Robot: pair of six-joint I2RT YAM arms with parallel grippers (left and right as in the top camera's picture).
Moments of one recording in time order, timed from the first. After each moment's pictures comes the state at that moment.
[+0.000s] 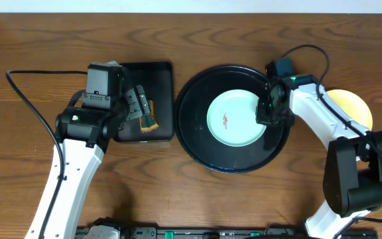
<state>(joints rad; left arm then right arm) -0.17 1.26 1.18 -0.89 -0.06 -0.43 0.22 1.85 1.24 -0.89 -0.05 0.41</state>
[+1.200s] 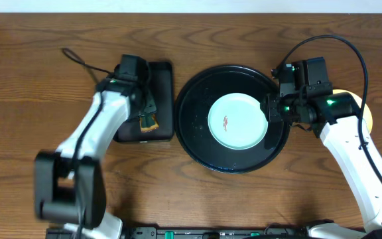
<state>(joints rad) -0.17 1.73 1.18 -0.74 -0.04 -0.47 0.21 1.43 1.18 -0.83 -0.21 0.14</state>
